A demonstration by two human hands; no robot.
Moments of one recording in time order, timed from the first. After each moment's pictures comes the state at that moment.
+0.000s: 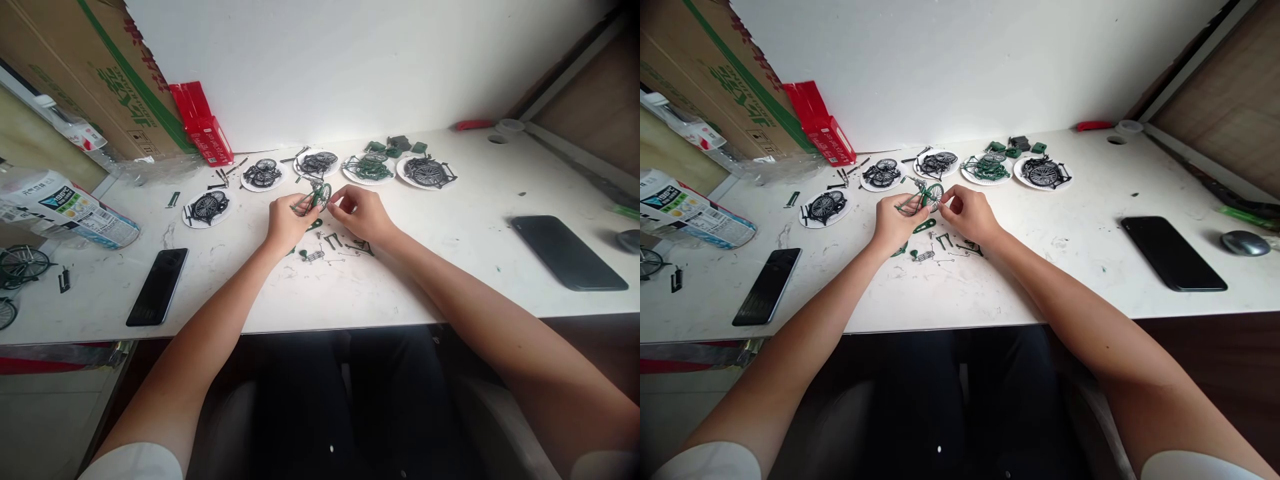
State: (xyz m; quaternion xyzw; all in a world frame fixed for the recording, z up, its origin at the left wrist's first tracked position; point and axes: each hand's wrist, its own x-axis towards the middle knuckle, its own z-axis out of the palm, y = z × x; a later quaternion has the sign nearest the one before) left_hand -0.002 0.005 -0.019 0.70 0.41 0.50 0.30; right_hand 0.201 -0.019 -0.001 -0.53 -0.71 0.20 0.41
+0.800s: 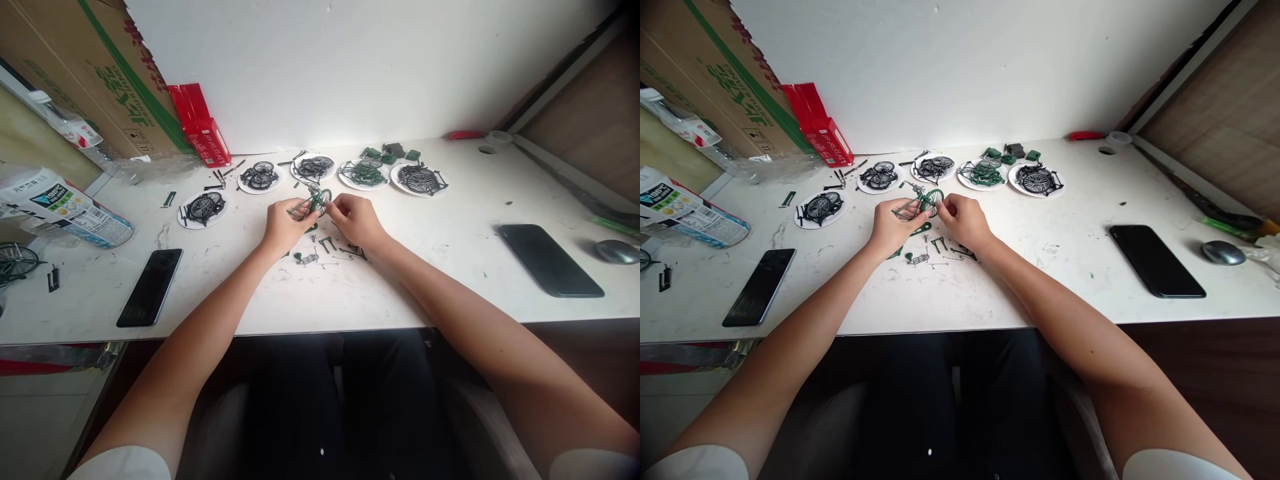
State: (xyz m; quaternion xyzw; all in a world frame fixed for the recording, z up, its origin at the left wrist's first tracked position) left_hand 0.001 0.002 -0.016 0.69 0.41 0.49 0.33; right_hand 0.197 -0.021 -0.002 -0.56 -0.70 0.20 0.40
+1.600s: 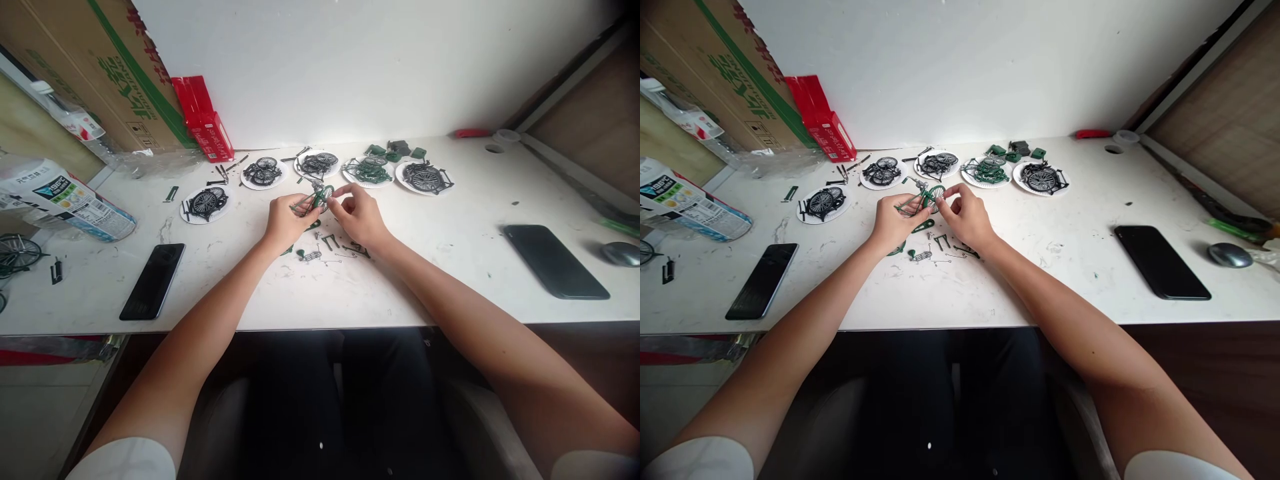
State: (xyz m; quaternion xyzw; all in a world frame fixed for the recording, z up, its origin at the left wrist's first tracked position) left_hand -0.001 0.003 -0.015 0.70 0.40 0.50 0.33; right_hand 0.193 -0.024 -0.002 -0.56 -0.67 0.23 0.43
